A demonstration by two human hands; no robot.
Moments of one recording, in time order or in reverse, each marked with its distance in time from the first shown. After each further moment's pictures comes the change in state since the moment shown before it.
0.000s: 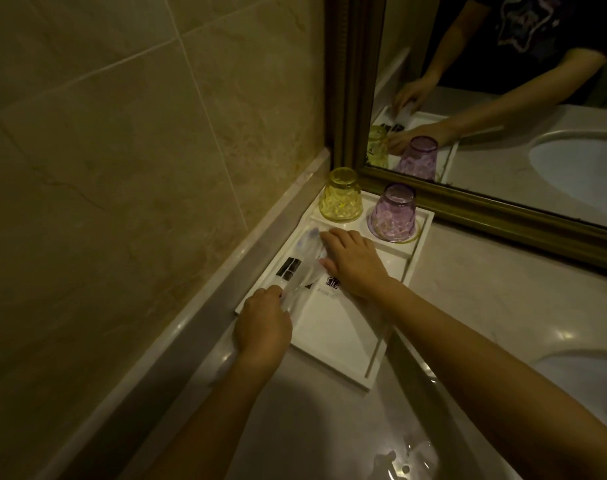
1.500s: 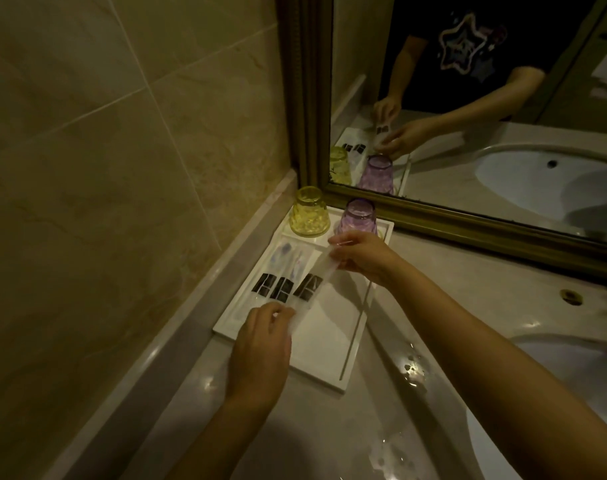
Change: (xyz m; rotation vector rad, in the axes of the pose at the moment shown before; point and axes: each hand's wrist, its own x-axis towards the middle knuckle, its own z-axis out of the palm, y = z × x) left_hand -0.040 0.003 0.014 0.087 0.230 0.517; right_hand -0.018 0.021 -0.091 1.366 -0.133 0.667
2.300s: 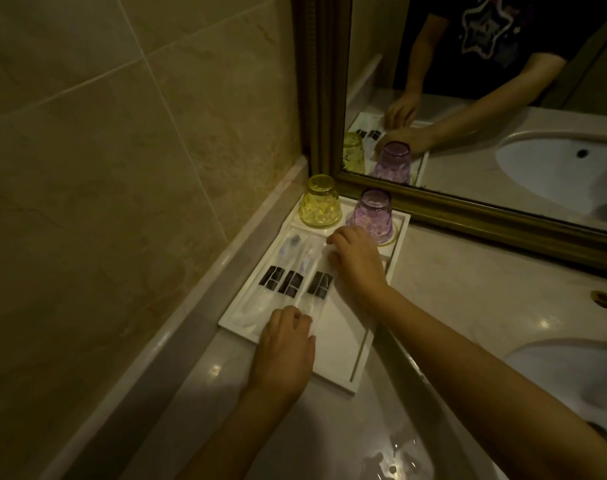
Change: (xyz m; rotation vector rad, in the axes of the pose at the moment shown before) left_hand 0.007 0.000 0.033 -0.004 -0.250 -0.049; right_hand 0.033 0.056 0.026 -1.186 0.355 -0.704
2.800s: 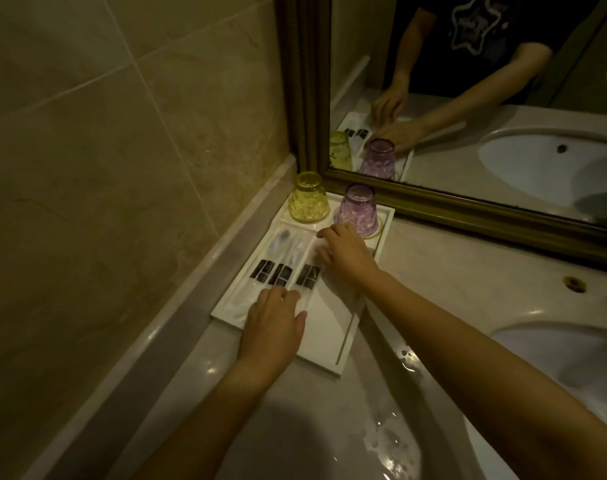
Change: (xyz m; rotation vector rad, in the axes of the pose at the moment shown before) left_hand 0.007 0.010 -0.025 -0.058 0.052 -0.008; right_hand -0.005 0.004 -0.018 0.031 -0.131 0.010
